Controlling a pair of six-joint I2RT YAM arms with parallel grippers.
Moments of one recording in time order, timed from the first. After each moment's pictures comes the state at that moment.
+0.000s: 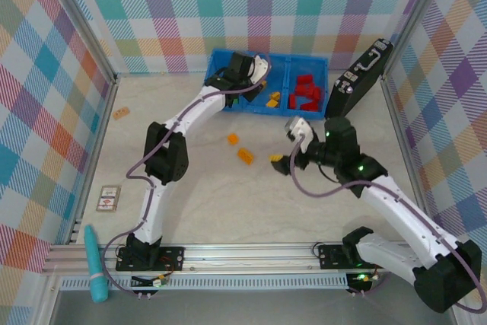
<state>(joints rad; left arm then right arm) -0.53 2.31 2.17 -0.51 -0.03 0.33 0.54 0.96 0.79 -0.29 -0.44 -0.28</state>
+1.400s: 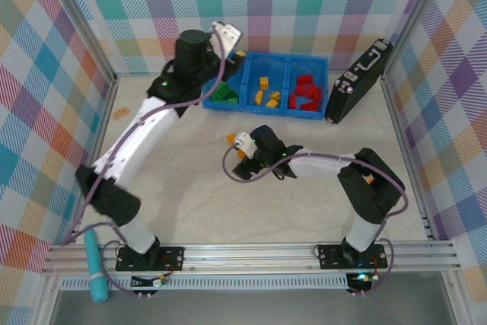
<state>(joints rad) -0.52 1.63 1.83 -0.39 -0.08 0.33 0.79 1.75 1.00 -0.04 -0.06 -0.23</state>
